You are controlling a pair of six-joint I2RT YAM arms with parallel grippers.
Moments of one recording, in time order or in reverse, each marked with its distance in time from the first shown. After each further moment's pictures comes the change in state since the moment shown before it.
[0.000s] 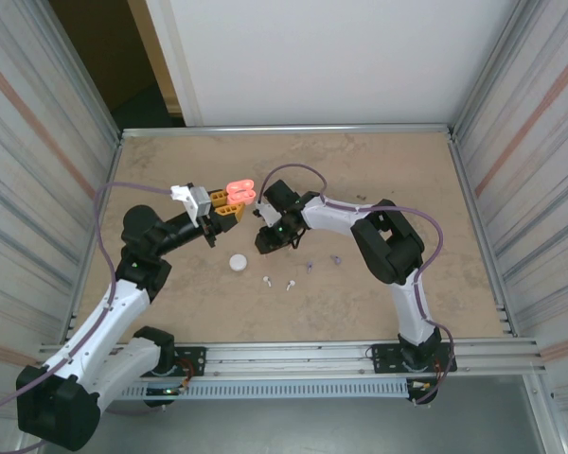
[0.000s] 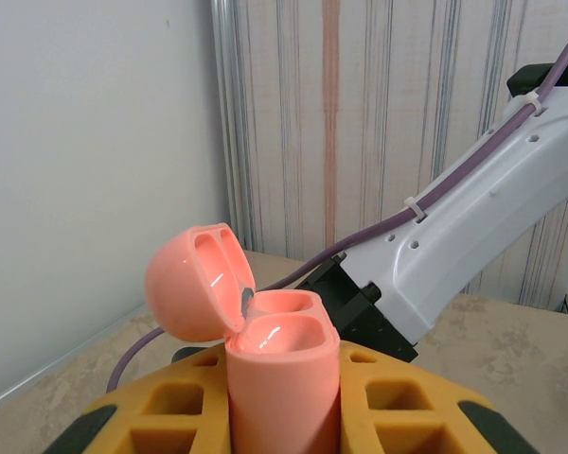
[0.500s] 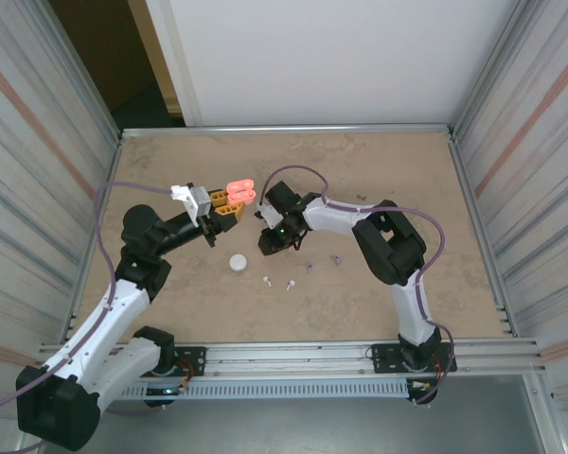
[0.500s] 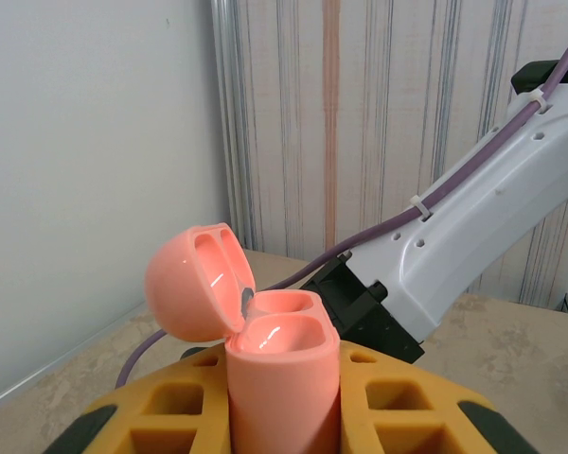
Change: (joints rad) left arm 0.000 0.000 0.003 -0.008 0.000 0.002; right arm 0.000 -0.014 -0.023 -0.007 0.009 -0.013
